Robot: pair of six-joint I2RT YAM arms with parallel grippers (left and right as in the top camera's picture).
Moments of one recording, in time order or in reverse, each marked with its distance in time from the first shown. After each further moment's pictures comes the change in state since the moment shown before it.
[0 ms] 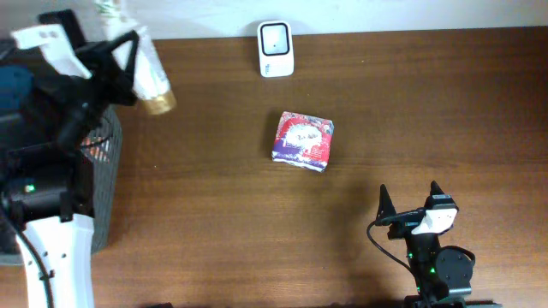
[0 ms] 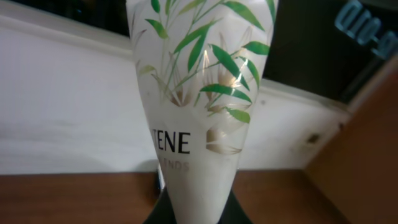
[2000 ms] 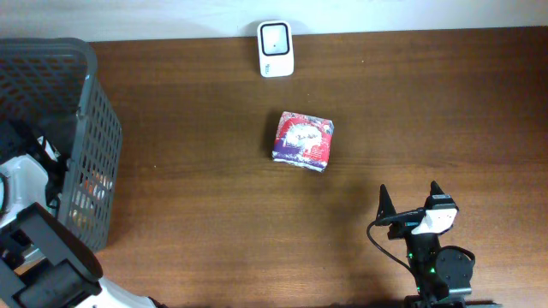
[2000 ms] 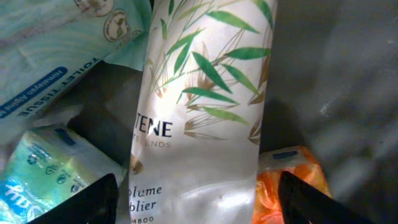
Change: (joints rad) left arm 0.443 0.619 -0.085 -0.496 -0.677 0.346; right arm 0.000 0.000 0.000 0.000 0.000 0.000
